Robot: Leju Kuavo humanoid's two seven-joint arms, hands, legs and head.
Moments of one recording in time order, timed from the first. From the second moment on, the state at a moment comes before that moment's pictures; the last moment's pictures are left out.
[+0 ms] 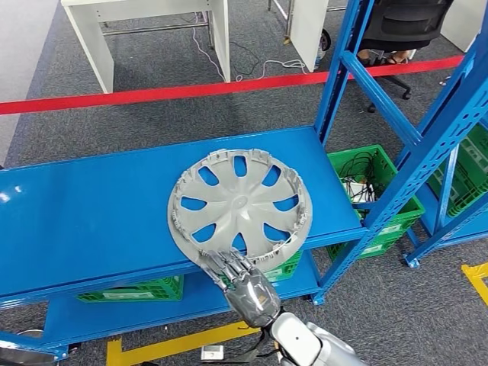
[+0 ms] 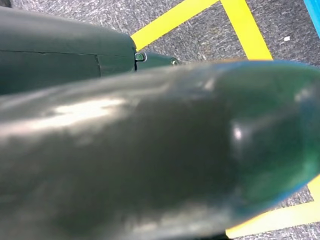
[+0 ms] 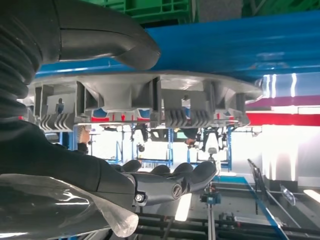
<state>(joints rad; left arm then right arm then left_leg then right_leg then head) -0.07 -0.06 -0.83 -0.23 0.59 0.11 -0.15 -0.15 -0.09 0.80 -1.14 1.54 -0.70 0.10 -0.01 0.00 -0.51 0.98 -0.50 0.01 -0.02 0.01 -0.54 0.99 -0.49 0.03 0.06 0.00</state>
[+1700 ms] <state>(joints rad) -0.08 -0.06 -0.83 -0.23 0.59 0.11 -0.15 -0.25 -0.07 0.79 -0.96 1.56 -0.70 0.16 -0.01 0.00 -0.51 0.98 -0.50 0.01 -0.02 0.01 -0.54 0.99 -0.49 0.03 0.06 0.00</state>
